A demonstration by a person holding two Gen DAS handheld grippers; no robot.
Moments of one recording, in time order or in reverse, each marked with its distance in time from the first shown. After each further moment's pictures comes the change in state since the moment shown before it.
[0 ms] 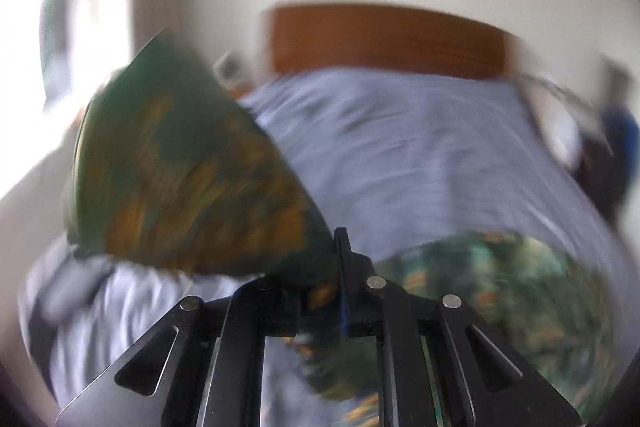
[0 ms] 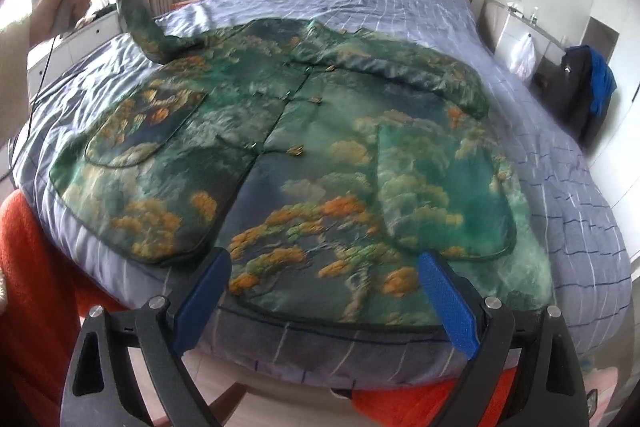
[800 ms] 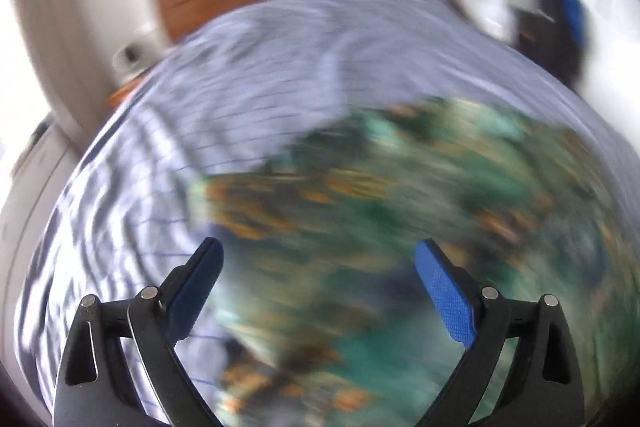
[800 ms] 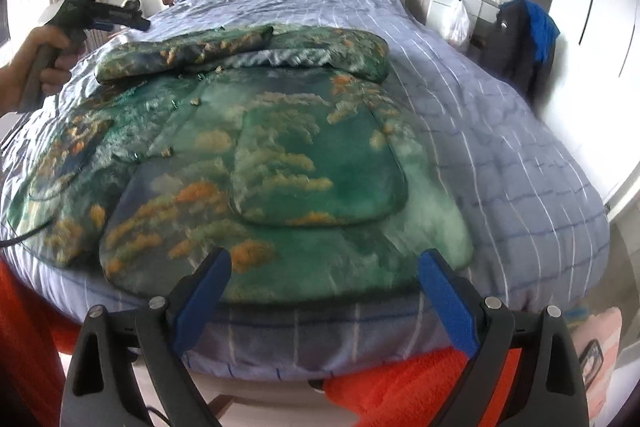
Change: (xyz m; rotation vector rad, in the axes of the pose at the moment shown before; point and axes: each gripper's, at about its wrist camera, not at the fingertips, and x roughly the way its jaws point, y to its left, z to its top) left arm 0.071 -0.102 -0.096 0.165 0.277 -0.084; right arm -0.004 -0.082 -0.021 0.185 0.006 -0.125
